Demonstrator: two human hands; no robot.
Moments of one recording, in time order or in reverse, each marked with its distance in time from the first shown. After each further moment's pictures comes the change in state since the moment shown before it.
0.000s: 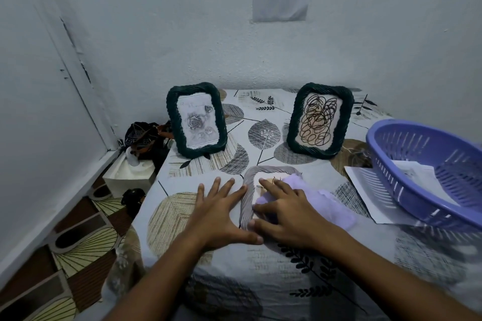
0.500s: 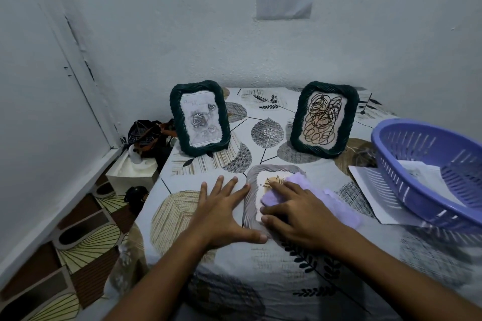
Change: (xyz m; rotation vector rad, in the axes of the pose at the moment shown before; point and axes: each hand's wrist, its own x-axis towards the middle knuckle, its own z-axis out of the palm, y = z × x) left_hand 0.000 0.000 0.000 0.012 -0.004 -0.012; right_hand -0.007 0.009 -0.002 -0.044 0.054 -0.025
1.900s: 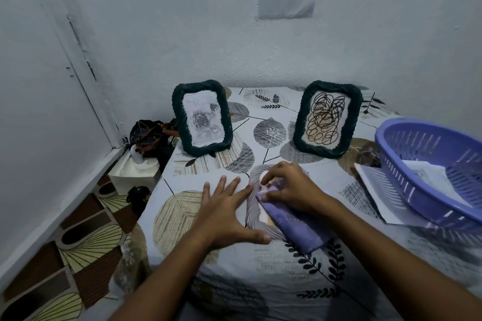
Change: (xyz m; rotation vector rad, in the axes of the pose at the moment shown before) left_hand 0.001 0.000 -0.001 0.009 -0.002 0.007; right_hand 0.056 0.022 -0.004 0.393 0.107 0.104
